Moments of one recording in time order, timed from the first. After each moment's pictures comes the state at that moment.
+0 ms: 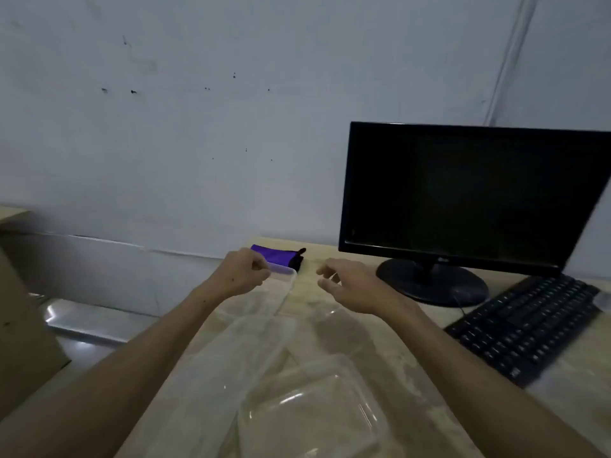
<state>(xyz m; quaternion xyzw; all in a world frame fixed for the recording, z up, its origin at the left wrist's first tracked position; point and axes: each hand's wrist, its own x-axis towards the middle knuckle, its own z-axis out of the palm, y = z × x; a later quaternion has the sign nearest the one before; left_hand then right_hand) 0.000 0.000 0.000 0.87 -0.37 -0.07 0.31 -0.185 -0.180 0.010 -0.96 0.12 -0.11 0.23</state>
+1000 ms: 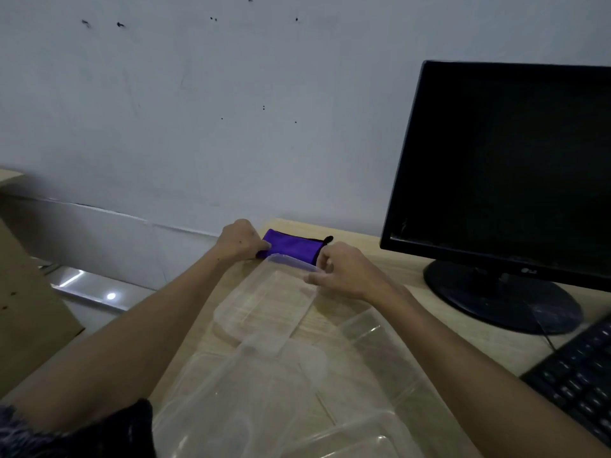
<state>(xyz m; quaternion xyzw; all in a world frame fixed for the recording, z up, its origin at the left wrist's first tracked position) 0.122 -0.047 -0.032 0.93 -0.19 -0.08 0.30 -0.062 -0.198 -0.029 -0.96 0.12 -0.09 0.23</state>
